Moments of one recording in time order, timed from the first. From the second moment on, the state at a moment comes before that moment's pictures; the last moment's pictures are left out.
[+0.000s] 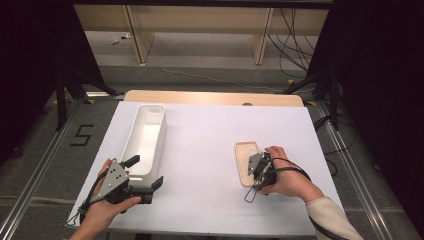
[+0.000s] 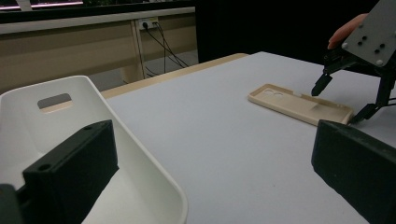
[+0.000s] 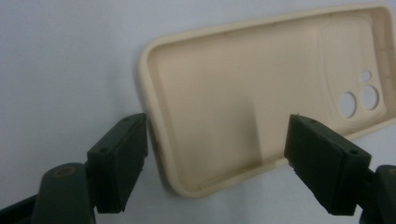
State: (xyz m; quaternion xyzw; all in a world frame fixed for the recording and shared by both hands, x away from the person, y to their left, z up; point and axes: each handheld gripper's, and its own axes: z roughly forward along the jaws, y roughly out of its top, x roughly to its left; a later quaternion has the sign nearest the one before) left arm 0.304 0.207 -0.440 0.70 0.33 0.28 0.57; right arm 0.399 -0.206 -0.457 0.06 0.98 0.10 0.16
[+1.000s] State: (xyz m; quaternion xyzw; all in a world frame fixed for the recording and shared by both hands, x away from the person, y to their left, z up) left arm 0.303 0.206 -0.440 0.70 0.32 0.28 0.57; right arm 0.406 -0.188 -0.455 0.02 0.99 0.04 0.12
